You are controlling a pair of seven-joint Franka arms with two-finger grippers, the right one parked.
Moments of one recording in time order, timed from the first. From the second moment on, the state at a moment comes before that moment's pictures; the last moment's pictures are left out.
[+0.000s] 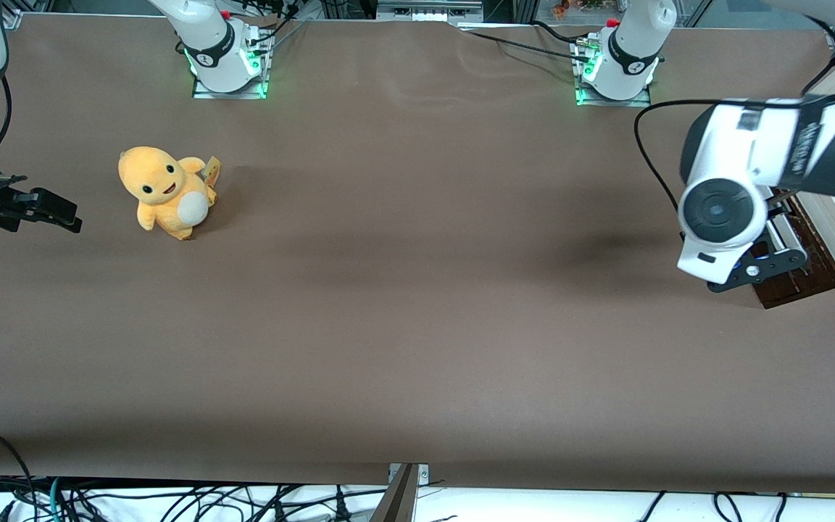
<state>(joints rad) -0.10 0.34 -0.15 -1.61 0.60 1.43 -0.67</state>
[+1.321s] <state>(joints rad) -0.10 0.48 -0.18 -1.82 0.91 1.42 -1.10</state>
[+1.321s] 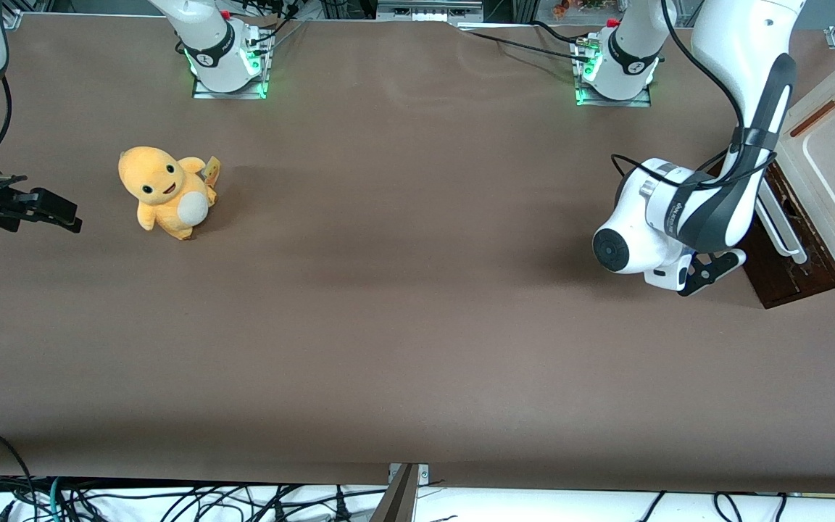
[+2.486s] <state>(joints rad) -0.06 0.62 -0.15 -1.85 1.07 1.36 -1.16</state>
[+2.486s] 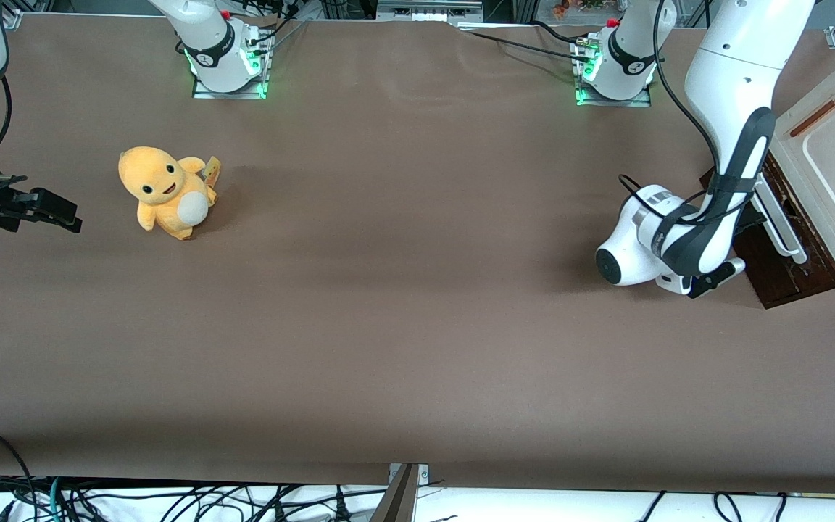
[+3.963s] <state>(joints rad) 0.00 0.71 -0.14 -1.85 1.17 1.28 -1.16</state>
